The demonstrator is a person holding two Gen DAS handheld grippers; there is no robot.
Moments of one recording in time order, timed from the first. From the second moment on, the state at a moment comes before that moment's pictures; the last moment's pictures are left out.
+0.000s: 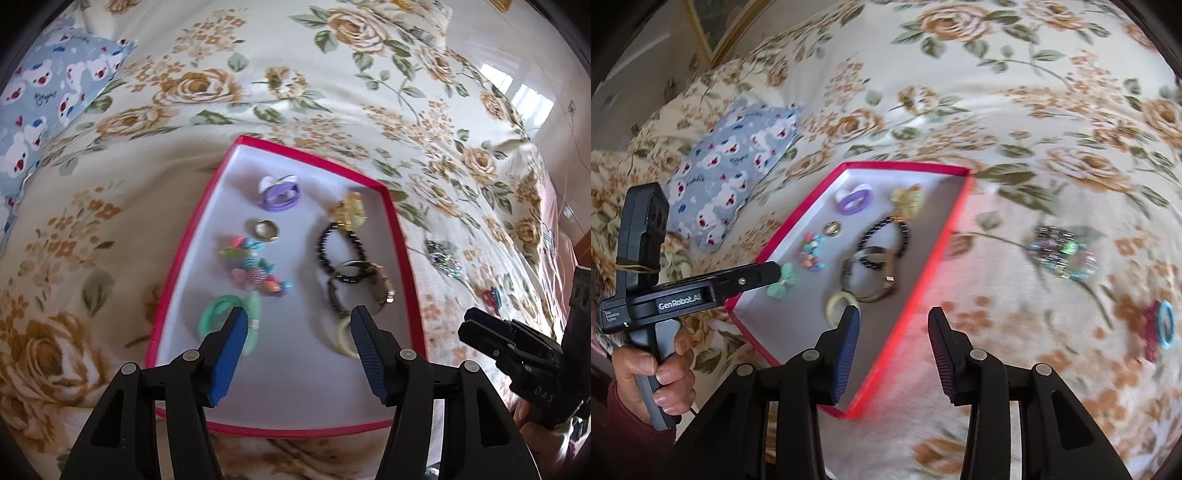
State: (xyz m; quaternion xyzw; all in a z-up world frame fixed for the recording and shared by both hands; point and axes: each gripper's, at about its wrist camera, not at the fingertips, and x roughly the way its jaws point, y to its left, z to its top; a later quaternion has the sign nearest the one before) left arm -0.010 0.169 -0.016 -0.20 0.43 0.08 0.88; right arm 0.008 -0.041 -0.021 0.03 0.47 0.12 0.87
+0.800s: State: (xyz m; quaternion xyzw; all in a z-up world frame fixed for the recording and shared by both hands) left arm 0.055 0.081 -0.012 -0.14 0.46 -0.01 0.88; right arm -0.046 -0.195 0.001 0.10 0.43 -0.04 0.89
